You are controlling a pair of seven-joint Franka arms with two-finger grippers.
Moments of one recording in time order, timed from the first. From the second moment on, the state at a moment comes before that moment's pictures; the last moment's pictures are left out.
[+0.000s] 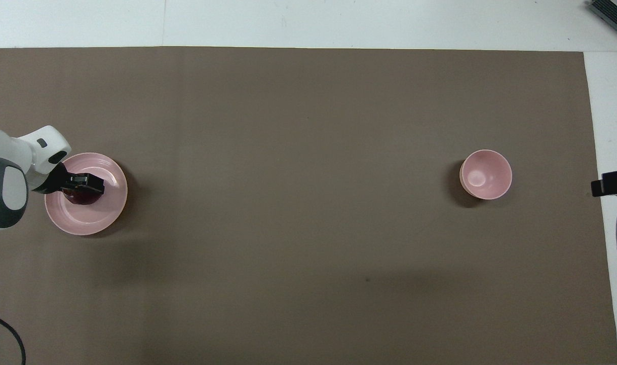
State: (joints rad) left arm 0.09 0.26 0.04 -1.97 -0.05 2.13 0.24; right arm 0.06 -0.09 -0.12 -1.53 -0.01 1.45 -0.05
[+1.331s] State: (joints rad) left arm 0.09 0.23 0.02 -1.79 -0.49 1.64 -0.04; right arm 0.19 -0.13 -0.10 -1.86 0.60 1.72 -0.06
